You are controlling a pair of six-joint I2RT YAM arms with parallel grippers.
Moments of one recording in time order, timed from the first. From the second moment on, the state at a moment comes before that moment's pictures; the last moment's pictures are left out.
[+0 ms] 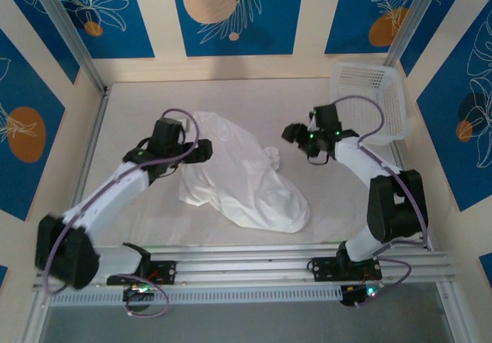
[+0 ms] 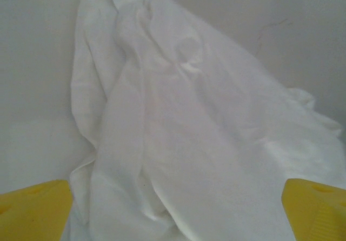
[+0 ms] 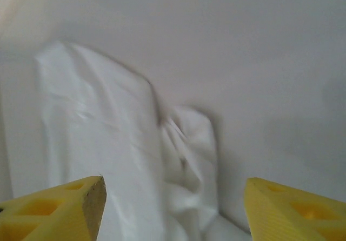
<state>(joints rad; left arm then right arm) -0.43 1.32 0.99 -0.47 0.01 -0.42 0.22 1.57 1.00 -0.35 -0.35 0.72</state>
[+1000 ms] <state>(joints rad) -0.25 1.14 0.87 -0.46 -0.09 -0.54 0.22 1.17 1.01 -0.15 -0.40 0.66</state>
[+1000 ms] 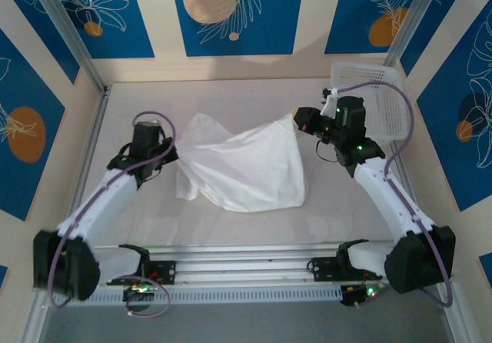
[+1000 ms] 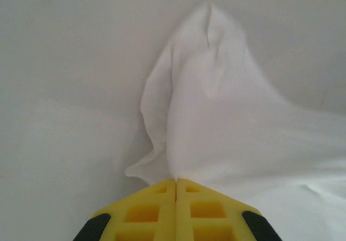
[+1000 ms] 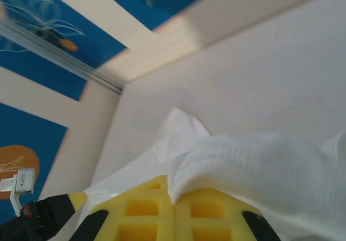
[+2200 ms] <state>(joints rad) -0.22 1.47 1.77 -0.30 -0.13 -0.30 0.67 1.00 1.20 -0.02 0.03 0.27</state>
